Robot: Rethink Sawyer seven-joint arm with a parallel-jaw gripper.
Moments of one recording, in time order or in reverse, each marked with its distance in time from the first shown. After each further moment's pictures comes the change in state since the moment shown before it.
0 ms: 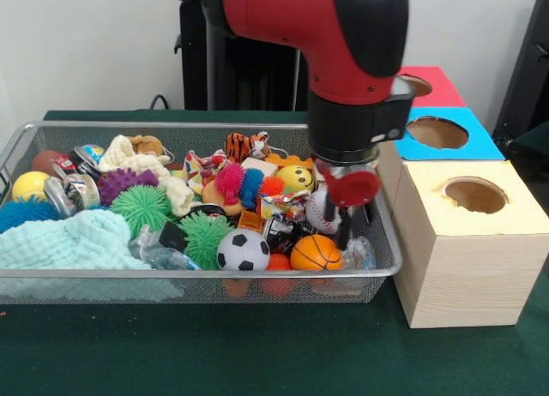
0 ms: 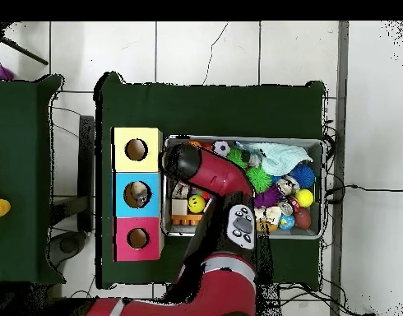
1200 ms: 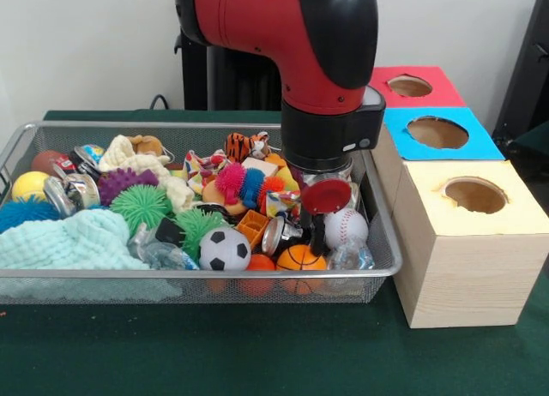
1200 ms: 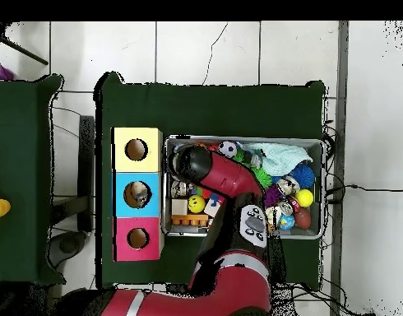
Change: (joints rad) arm -0.037 0.015 0.012 0.005 -0.035 -0.033 0.000
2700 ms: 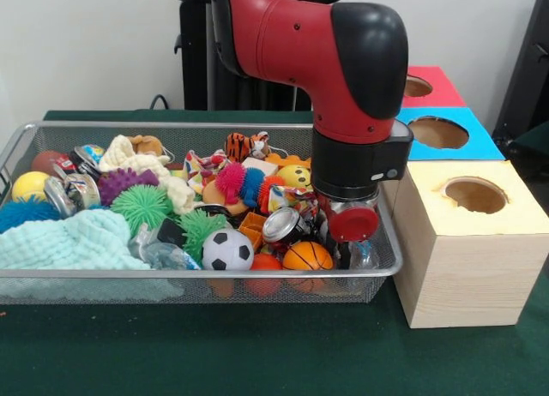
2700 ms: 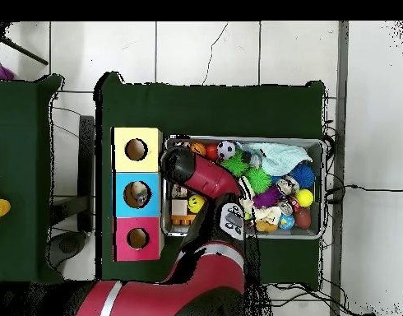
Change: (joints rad) arm 0.066 0.074 -0.001 -0.001 0.131 -0.147 0.000
